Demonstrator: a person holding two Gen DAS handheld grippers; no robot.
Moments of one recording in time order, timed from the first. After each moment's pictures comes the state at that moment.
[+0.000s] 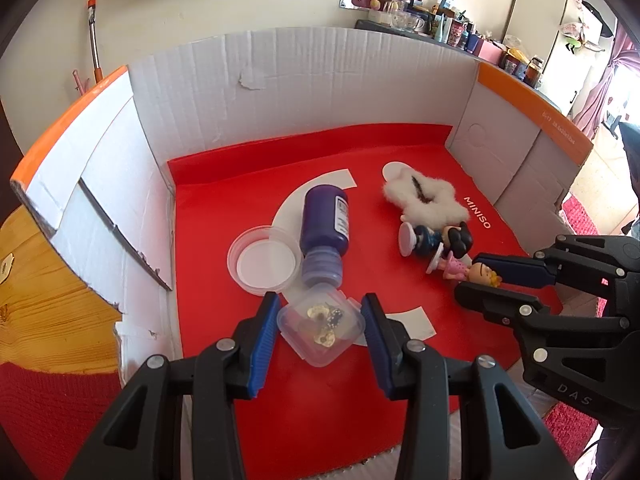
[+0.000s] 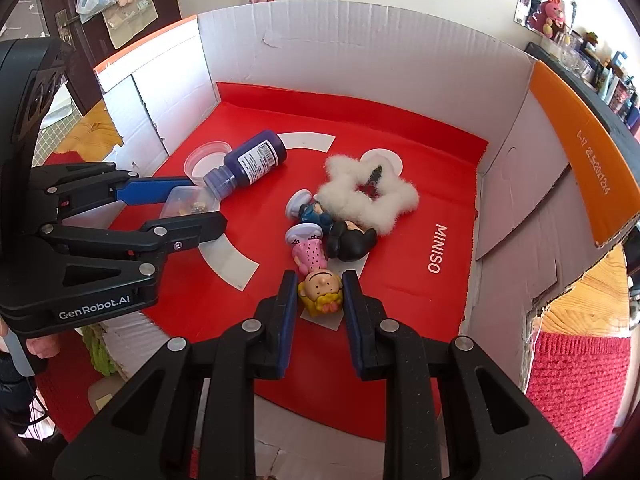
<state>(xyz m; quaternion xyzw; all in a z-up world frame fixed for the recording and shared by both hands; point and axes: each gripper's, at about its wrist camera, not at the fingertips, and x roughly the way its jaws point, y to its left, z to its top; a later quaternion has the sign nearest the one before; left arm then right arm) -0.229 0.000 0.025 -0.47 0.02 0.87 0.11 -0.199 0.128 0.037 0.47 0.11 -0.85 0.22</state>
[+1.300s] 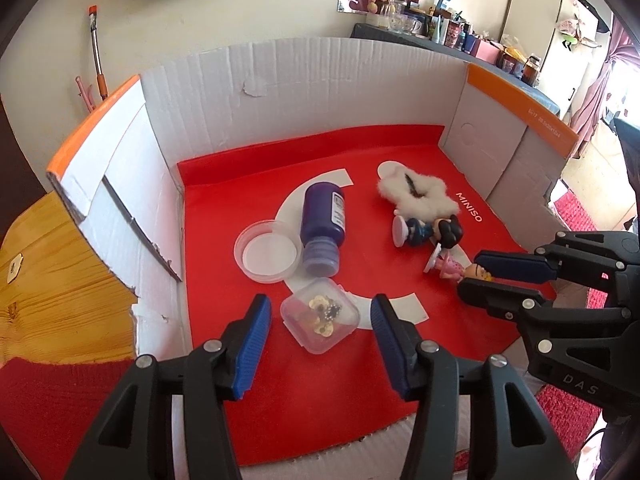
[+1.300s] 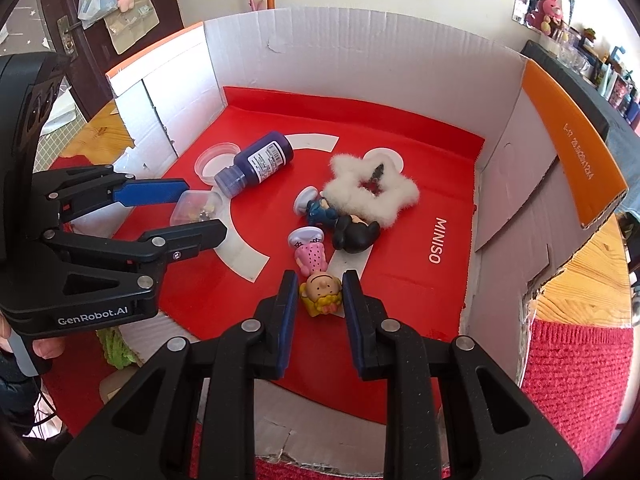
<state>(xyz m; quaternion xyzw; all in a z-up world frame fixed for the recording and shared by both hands) -0.215 0.000 0.034 -0.46 0.03 0.88 0.11 -0.193 0.122 0.044 0.47 0.10 -0.85 0.23</state>
